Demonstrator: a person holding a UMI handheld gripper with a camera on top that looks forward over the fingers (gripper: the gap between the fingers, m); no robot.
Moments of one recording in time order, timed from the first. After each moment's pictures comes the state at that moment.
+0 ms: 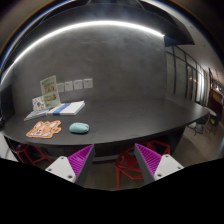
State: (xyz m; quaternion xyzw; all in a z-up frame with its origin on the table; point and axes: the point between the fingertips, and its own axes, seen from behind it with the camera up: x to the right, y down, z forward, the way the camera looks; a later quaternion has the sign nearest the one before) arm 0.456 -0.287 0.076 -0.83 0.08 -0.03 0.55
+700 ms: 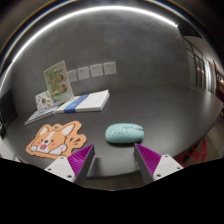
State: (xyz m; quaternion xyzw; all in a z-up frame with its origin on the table) arm 0.279 -0.094 -0.007 -0.85 0.08 0.03 0.53
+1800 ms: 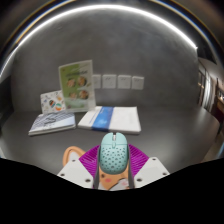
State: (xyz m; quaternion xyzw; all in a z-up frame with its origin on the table) arm 0.103 -0.004 0.088 -0.85 0.05 -0.05 0.52
